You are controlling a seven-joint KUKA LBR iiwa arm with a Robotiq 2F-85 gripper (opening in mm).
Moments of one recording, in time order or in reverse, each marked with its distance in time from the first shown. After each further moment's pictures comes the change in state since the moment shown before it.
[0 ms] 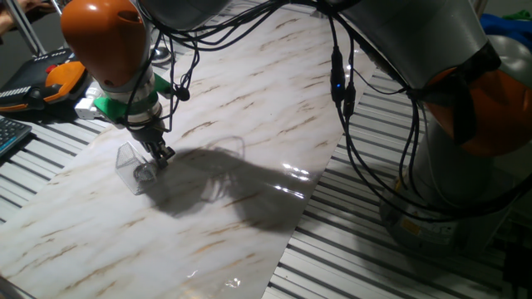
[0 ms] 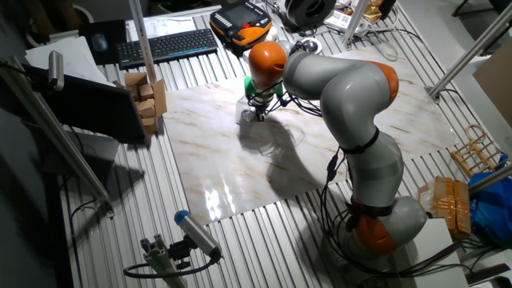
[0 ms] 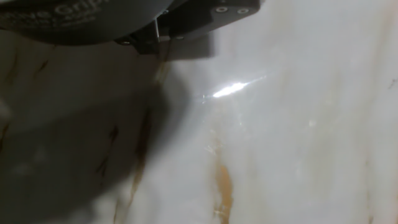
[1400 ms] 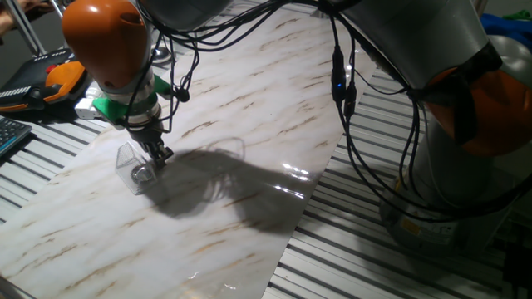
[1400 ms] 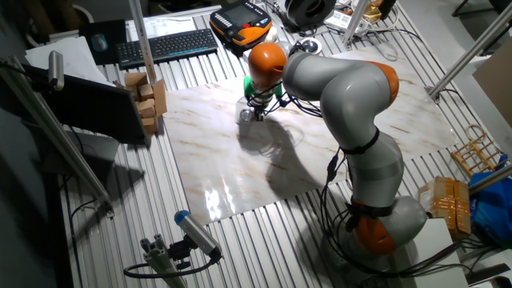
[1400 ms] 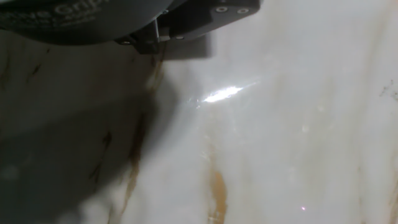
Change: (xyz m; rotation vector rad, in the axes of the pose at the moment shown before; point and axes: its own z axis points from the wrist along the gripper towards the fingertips) arm 0.000 0.006 -0.002 -0.022 0.001 -0.026
